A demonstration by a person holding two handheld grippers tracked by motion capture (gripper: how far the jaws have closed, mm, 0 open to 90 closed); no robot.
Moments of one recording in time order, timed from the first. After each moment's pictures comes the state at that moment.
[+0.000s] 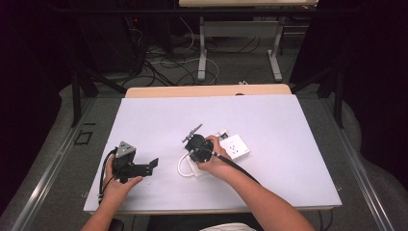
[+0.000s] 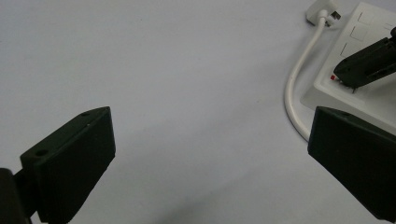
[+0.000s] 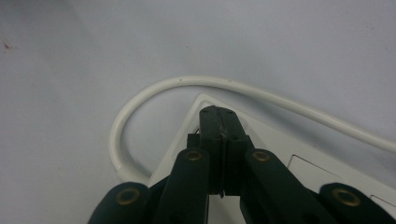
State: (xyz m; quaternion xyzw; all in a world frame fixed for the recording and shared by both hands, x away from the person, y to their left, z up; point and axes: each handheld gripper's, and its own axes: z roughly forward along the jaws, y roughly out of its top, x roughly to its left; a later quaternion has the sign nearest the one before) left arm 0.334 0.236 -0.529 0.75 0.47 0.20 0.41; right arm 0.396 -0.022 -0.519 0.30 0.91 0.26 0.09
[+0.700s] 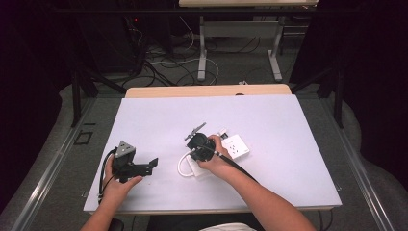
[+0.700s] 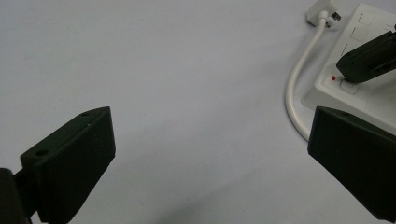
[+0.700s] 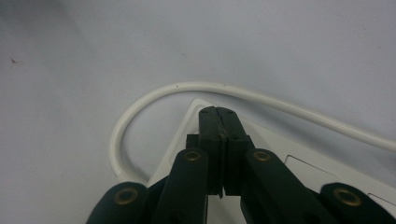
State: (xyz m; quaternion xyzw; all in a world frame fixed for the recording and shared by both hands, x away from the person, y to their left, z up) left arm 0.335 0.237 -0.528 0.76 0.47 0.19 0.41; right arm 0.398 -0.028 -0.516 0.32 0.90 0.28 0.08
